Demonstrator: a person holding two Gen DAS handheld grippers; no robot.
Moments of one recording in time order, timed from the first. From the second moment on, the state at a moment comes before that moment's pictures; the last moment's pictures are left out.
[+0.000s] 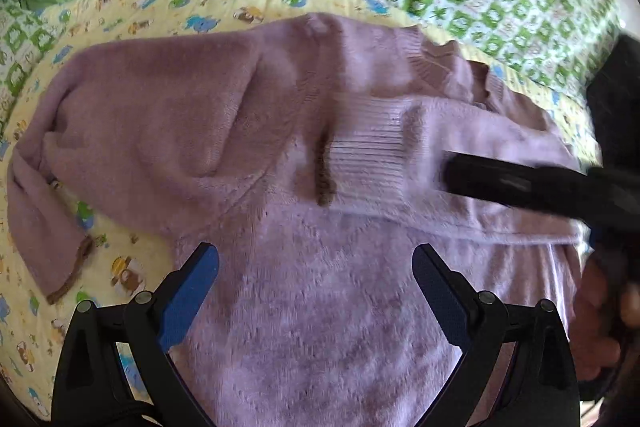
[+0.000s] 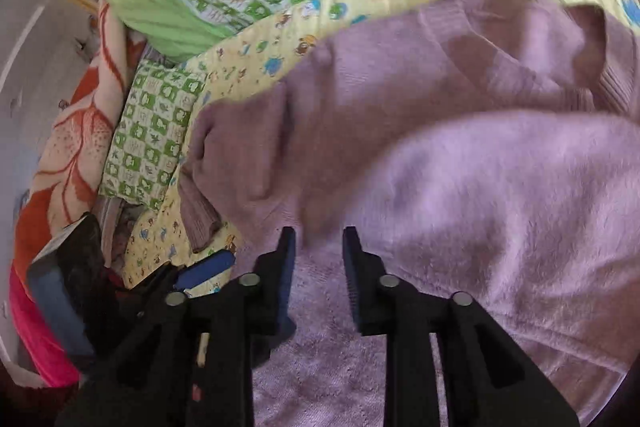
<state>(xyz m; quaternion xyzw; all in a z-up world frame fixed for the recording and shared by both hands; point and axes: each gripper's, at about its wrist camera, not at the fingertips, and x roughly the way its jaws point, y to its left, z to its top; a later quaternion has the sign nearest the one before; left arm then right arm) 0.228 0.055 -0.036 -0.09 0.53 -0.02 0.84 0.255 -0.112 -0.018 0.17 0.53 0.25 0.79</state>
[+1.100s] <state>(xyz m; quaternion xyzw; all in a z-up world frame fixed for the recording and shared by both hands) 0.246 0.064 -0.049 -0.15 0.51 -0.03 0.85 0.164 -0.388 0.009 0.27 0.41 -0.06 0.87</state>
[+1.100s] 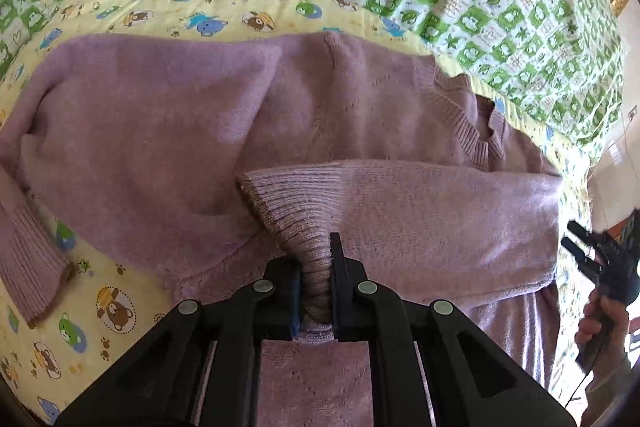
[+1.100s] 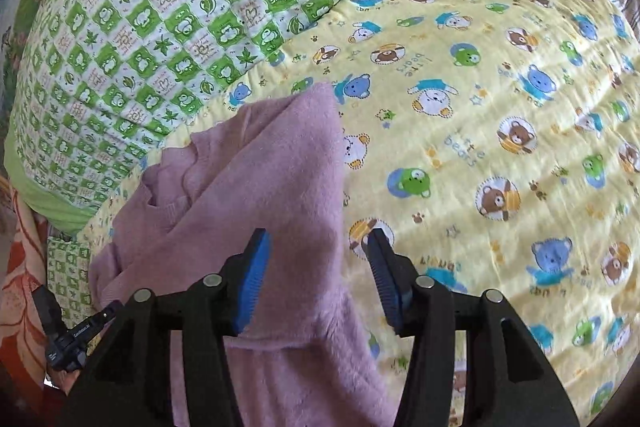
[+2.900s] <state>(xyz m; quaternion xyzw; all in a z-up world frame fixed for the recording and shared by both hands) 0.162 0.233 -0.048 -0.33 0.46 0.11 0.82 0.081 -0.274 0.022 0.20 0.45 0.00 0.87</state>
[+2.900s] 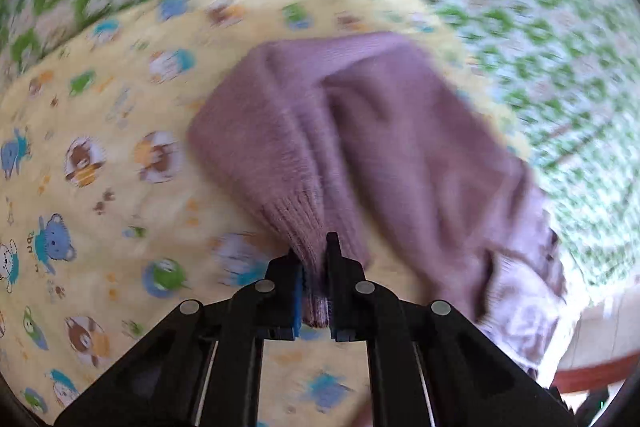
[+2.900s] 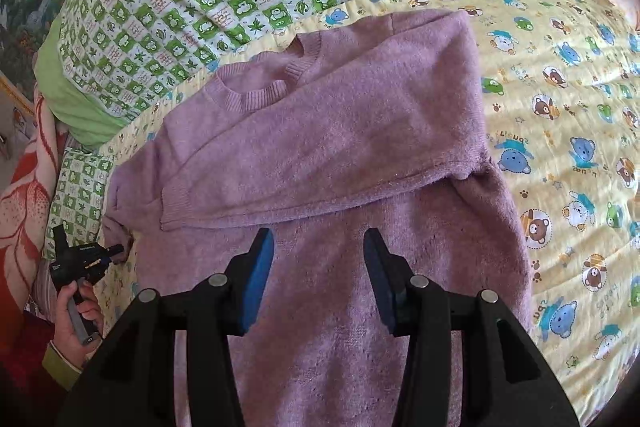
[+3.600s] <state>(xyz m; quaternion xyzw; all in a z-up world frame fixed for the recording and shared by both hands) 0.280 -0.124 -0.007 -0.21 0.46 -0.23 0.83 0.068 -0.310 0.014 0.24 0.44 -0.03 0.87</state>
